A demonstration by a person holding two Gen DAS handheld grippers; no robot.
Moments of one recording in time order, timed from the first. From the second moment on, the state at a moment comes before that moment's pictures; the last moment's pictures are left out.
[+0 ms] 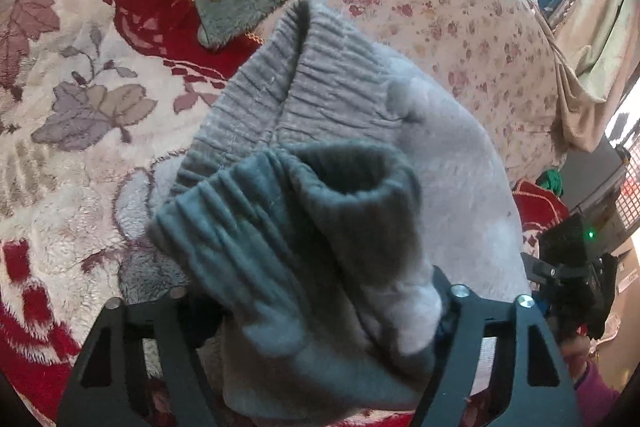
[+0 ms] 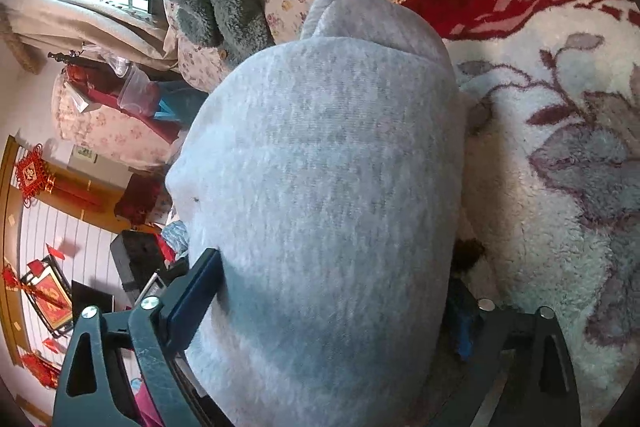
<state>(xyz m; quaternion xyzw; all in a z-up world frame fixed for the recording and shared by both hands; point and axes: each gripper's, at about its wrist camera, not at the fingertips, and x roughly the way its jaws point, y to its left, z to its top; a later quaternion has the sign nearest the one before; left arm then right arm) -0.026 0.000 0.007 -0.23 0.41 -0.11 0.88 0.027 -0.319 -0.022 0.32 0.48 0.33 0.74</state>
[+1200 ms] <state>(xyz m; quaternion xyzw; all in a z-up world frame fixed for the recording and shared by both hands) -0.046 -0.208 0.065 -0.21 0.37 -0.19 0.89 -0.054 -0.506 0.045 0.33 0.43 0.25 0.80</state>
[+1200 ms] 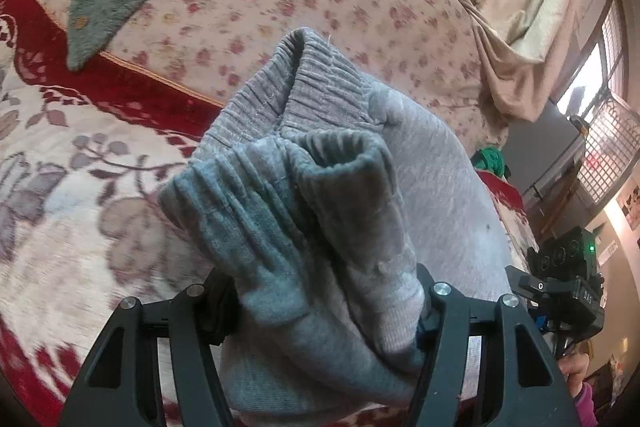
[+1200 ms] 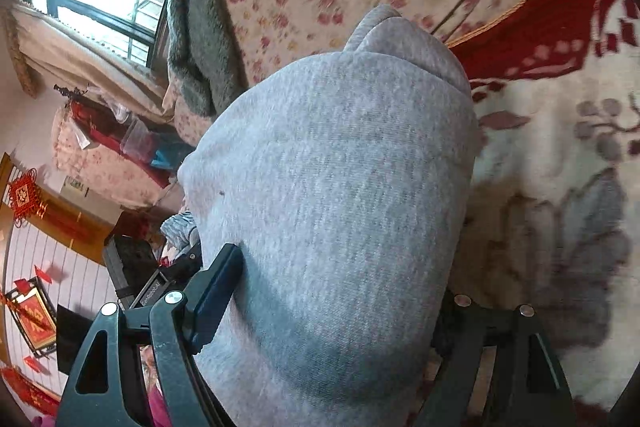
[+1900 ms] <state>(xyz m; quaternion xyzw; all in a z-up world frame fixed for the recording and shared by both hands) -0.064 -0.271 0.023 -0.17 0.39 -0.19 0.89 -0.067 -0.577 -0.005 0.36 0.45 0.23 0.79</state>
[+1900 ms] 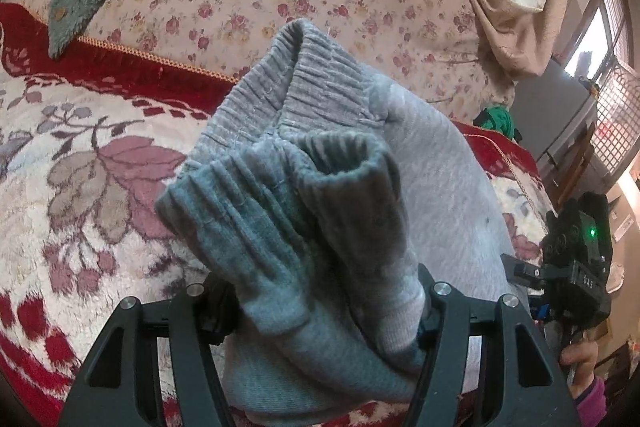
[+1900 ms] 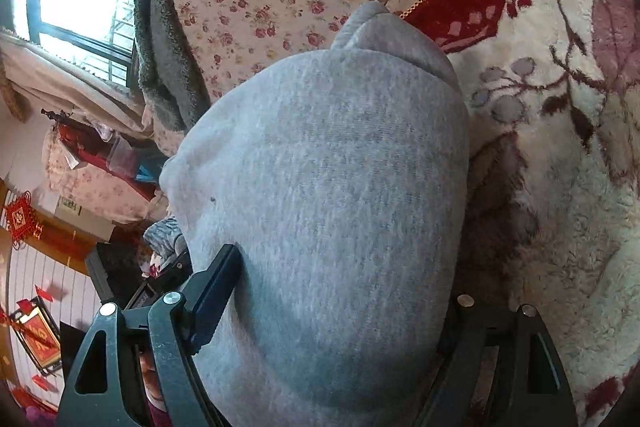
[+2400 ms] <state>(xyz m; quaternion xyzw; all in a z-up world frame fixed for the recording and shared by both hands) -0.086 -0.247 0.029 -0.15 0.38 -0.15 0.90 -0.092 -0.559 0.028 0.22 0.44 0.12 0.86</state>
